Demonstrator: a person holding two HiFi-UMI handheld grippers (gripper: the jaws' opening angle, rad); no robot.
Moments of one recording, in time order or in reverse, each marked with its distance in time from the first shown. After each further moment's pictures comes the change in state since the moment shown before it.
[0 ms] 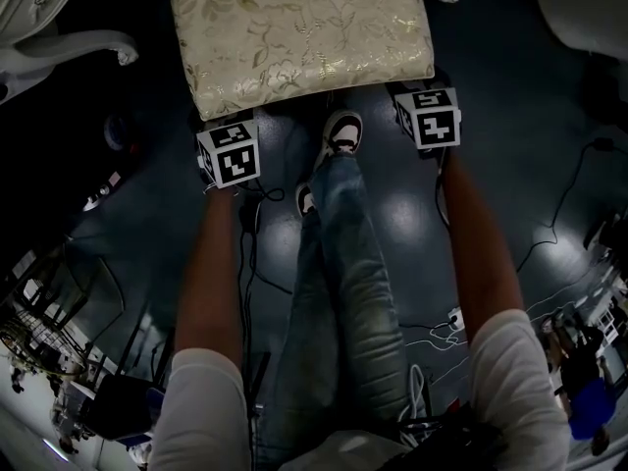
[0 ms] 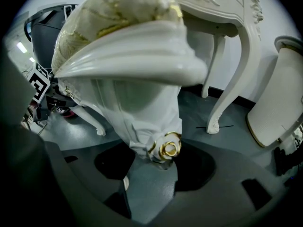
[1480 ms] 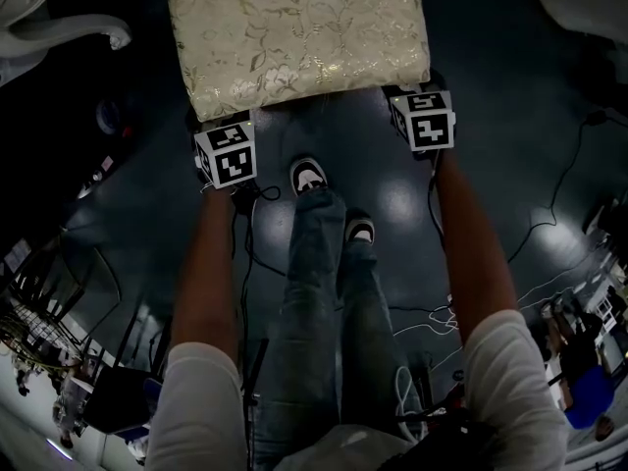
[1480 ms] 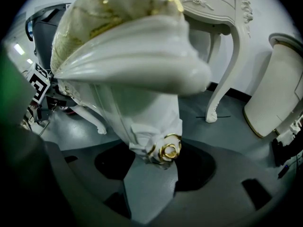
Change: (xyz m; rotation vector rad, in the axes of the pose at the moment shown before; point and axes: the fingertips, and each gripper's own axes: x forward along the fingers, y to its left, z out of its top) left arm -0.001 -0.001 -0.002 0.004 0.020 -0.008; right arm -0.003 0.002 -0.002 0.011 0.044 0.009
